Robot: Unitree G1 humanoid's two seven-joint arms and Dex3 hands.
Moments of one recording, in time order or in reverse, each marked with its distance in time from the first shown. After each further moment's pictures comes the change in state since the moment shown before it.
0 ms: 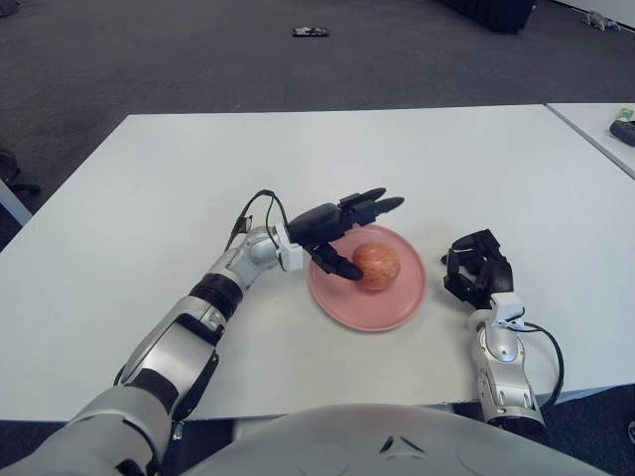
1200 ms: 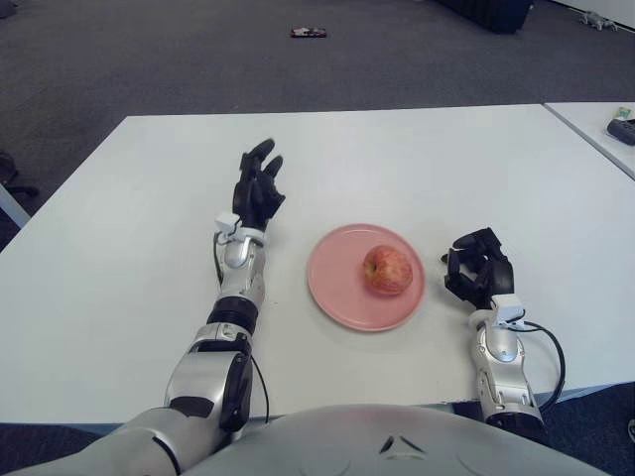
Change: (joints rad) left arm 0.153 -0.221 0.569 0.029 -0.379 0.332 0.278; right arm -0.024 -0.008 -0.009 0.067 0.001 -0.075 -0.001
